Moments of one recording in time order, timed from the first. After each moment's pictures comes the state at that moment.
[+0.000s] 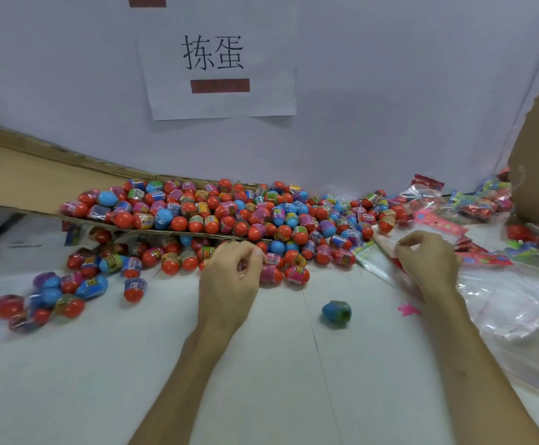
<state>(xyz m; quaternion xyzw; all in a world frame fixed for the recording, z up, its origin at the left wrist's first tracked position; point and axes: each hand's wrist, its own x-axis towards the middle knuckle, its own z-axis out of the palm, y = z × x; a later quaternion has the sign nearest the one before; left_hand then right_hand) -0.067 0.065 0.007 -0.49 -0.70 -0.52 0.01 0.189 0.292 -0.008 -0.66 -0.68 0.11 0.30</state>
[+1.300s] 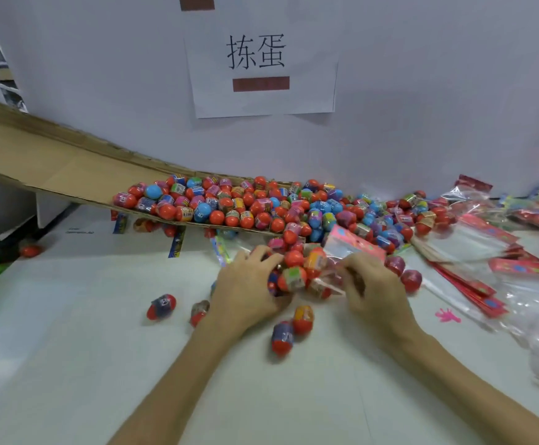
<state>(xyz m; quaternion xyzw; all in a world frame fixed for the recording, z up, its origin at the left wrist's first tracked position) -0.109 0.051 -0.017 -0.59 -0.80 -0.14 0.05 0.102 0.159 -0.013 -0.26 -0.87 0.13 0.39</state>
